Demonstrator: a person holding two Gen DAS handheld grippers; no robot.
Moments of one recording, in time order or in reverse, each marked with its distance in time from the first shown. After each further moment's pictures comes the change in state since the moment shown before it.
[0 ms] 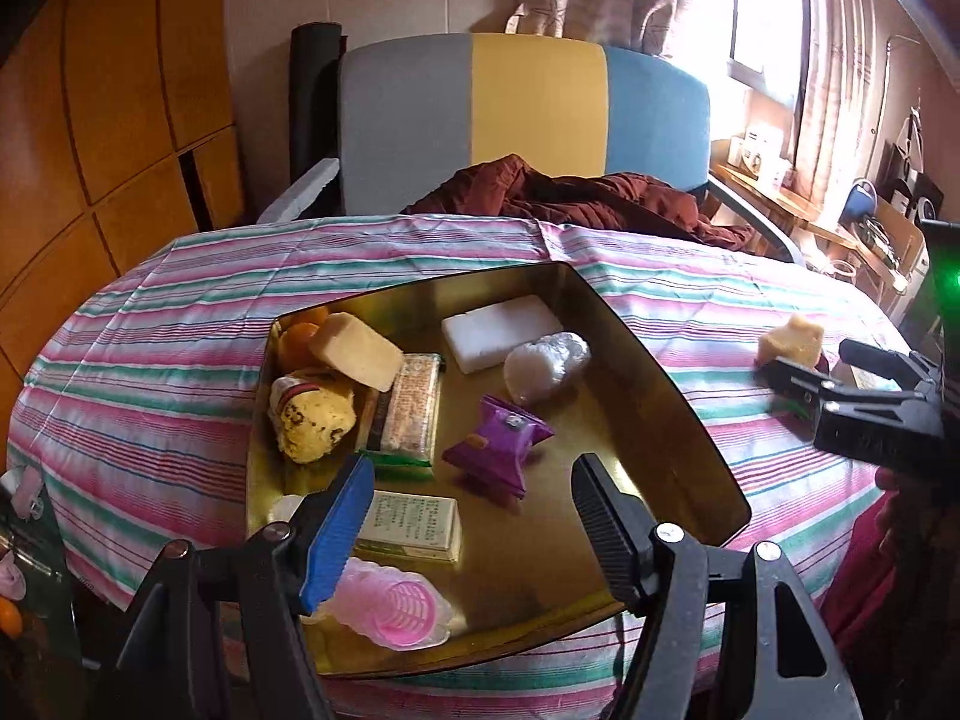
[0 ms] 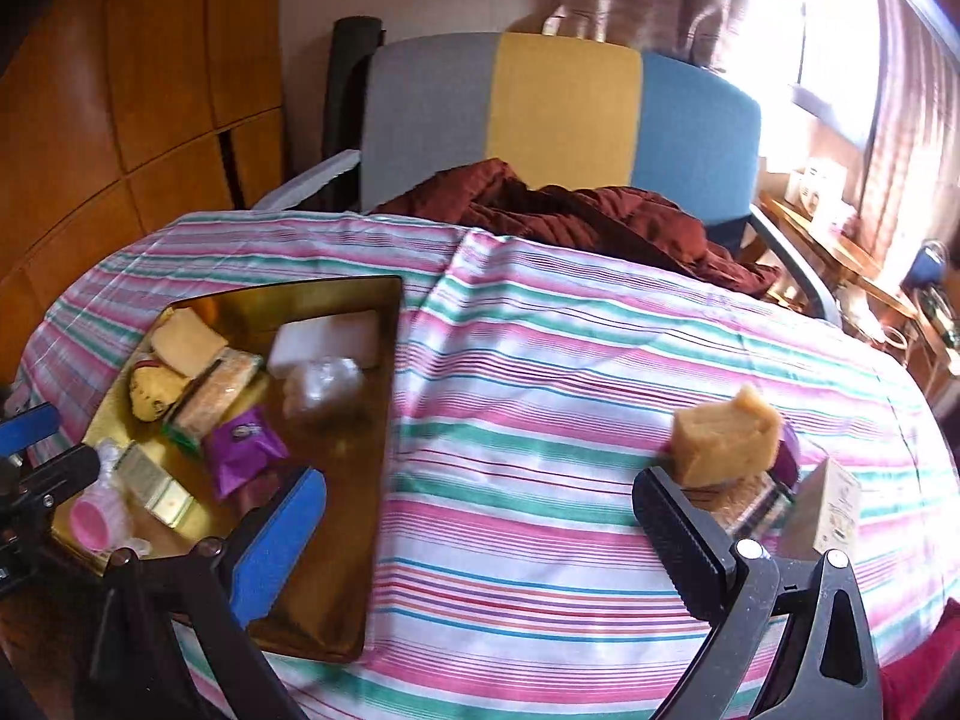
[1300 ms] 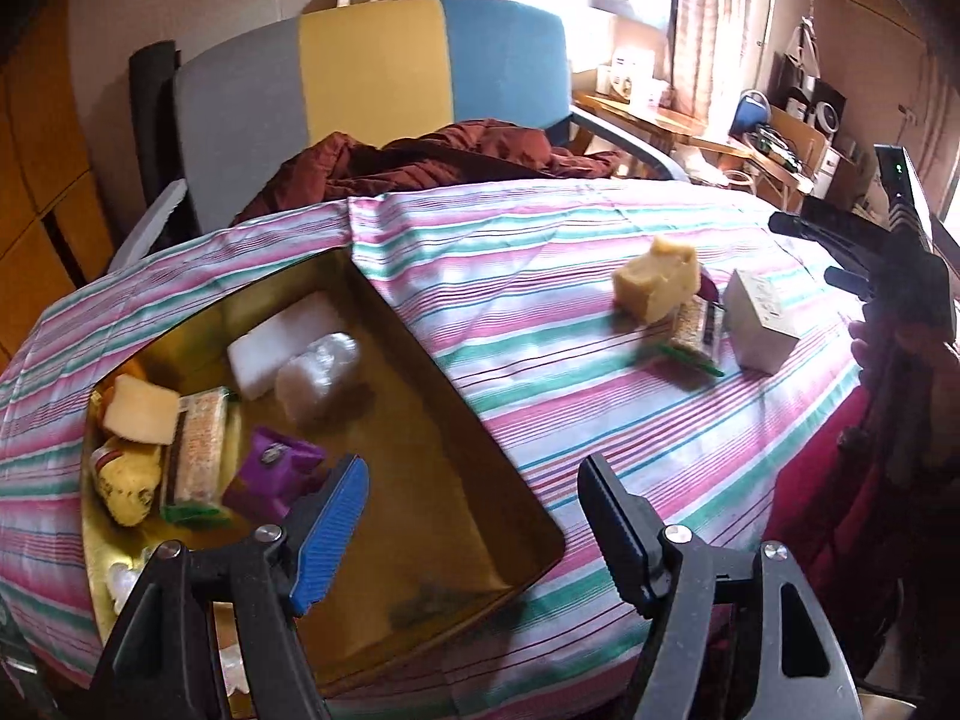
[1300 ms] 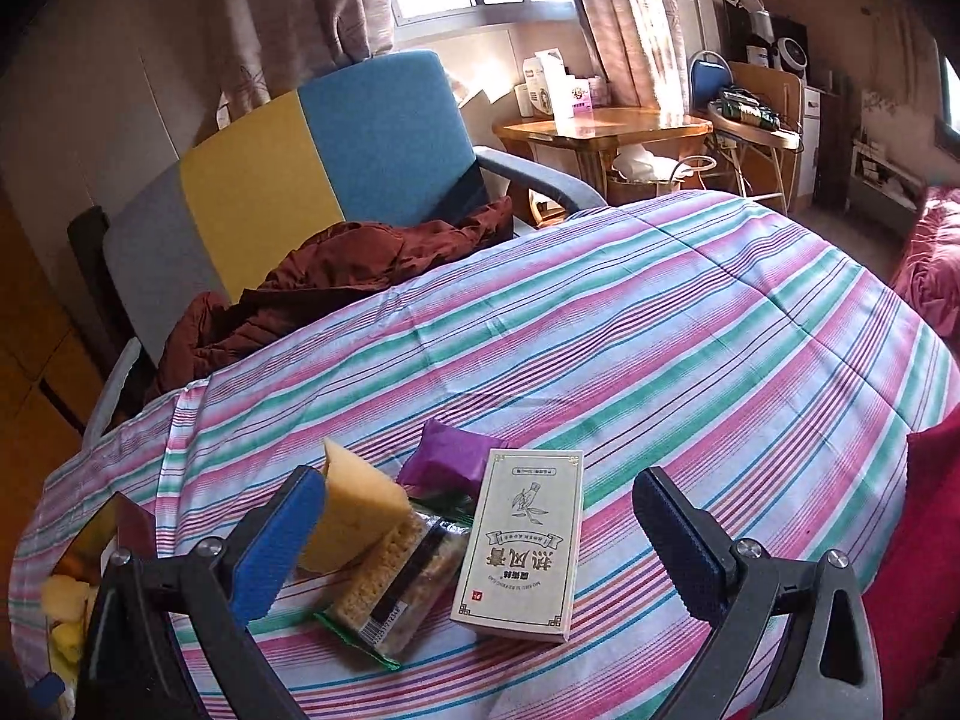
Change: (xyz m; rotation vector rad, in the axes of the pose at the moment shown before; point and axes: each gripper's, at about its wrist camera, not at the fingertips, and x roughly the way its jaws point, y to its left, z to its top) left arm 0.030 -0.116 0.012 0.233 0.092 -0.213; right arm -0.010 -0.242 -0.022 0.601 -0.077 -0.223
